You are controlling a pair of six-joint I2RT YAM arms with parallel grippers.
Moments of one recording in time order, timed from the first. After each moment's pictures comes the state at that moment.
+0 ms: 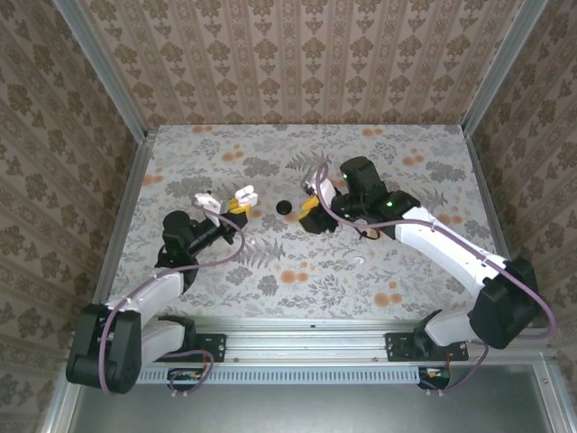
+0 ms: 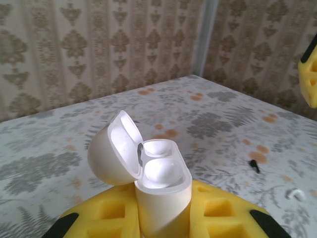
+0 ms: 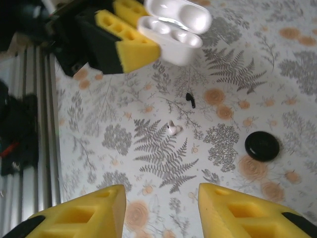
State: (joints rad) left arm -0.25 1.09 0.34 0.69 0.62 -0.06; right arm 0.58 1.41 1.15 -0.40 -0.52 -0.15
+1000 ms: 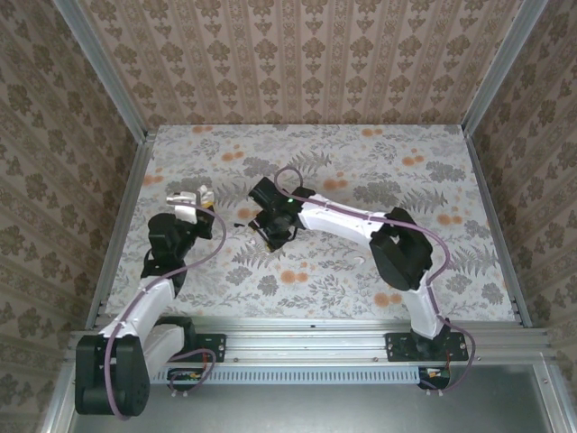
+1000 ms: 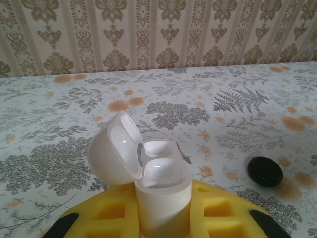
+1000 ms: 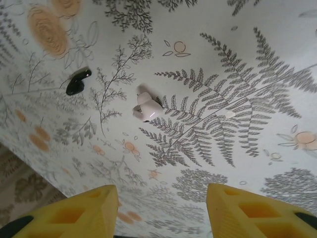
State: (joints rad) left arm -0.09 0.95 0.33 0.39 0.26 -0.02; right arm 0.86 2.09 1.70 -0.71 -0.16 1.73
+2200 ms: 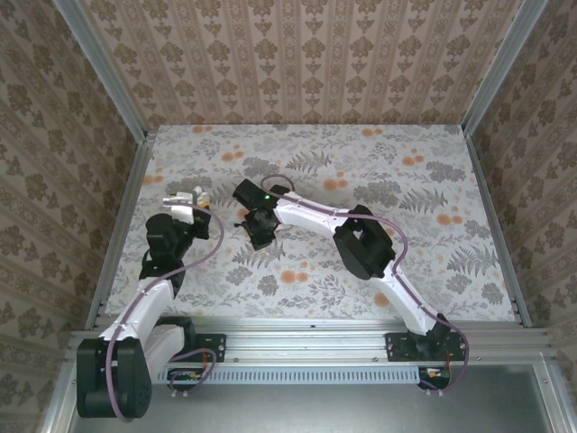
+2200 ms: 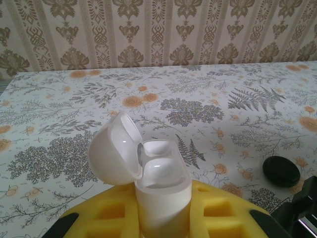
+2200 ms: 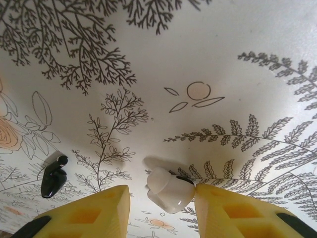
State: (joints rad) left arm -0.07 0.94 0.33 0.36 0.23 -0.01; right arm 0.86 2.42 2.05 -0.84 -0.17 1.99
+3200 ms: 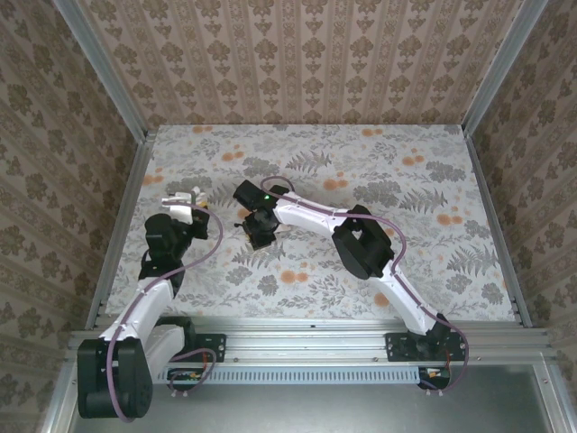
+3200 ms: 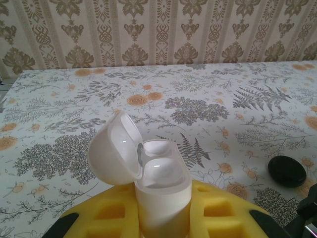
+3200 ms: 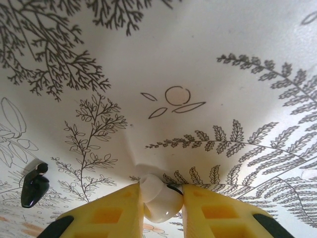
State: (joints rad) left arm -0.06 0.94 0.33 0.36 0.23 -0.01; right arm 0.85 2.43 2.05 -0.86 -0.20 1.99
